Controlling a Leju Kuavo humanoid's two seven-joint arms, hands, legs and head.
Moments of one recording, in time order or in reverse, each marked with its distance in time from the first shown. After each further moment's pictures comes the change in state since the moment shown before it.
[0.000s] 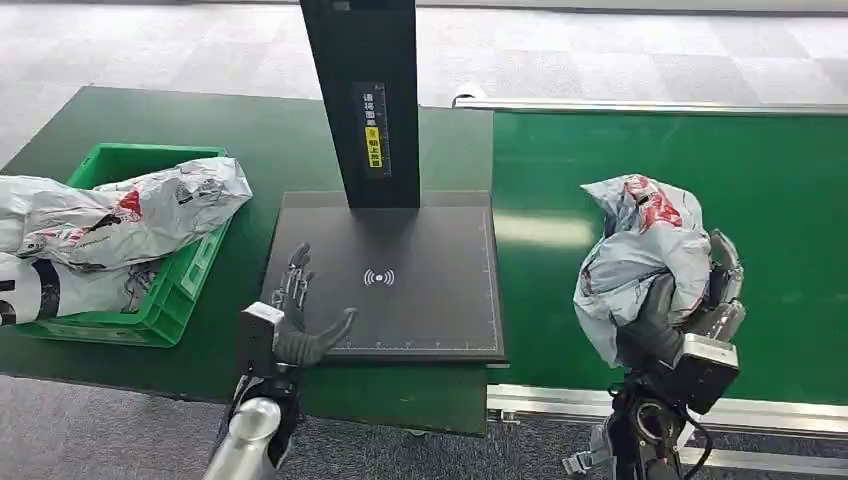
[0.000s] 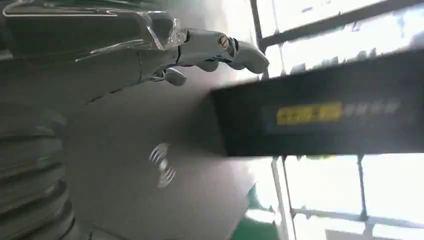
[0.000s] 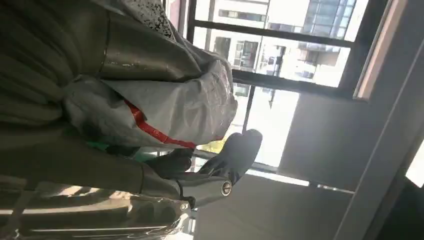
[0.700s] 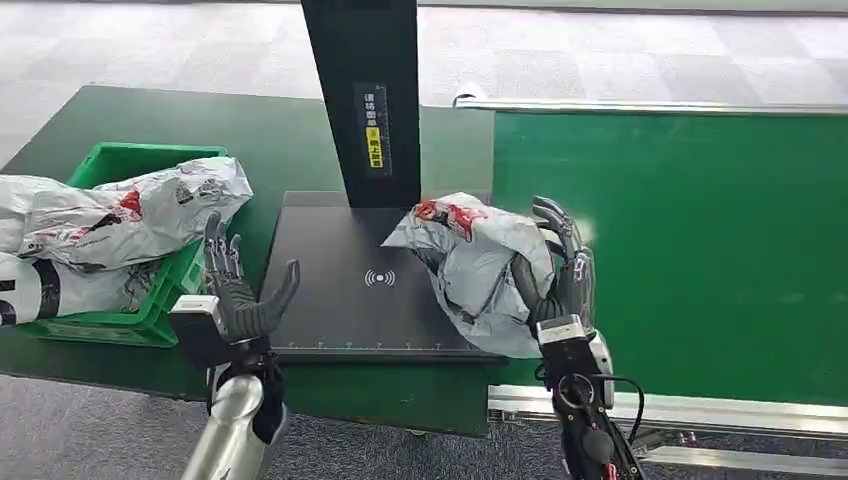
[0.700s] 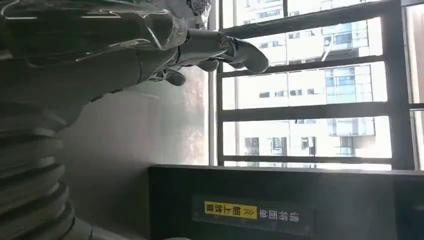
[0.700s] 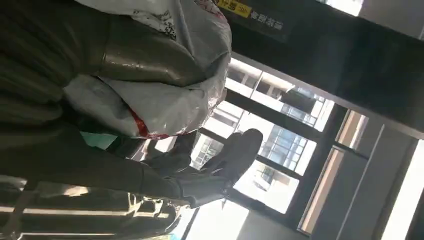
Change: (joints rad) left arm -0.046 -0.003 0.024 -0.116 0.126 0.387 -0.196; right arm -0.133 -0.040 0.368 0.154 0.197 0.129 -0.001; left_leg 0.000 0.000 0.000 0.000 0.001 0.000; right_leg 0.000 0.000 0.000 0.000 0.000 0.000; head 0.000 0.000
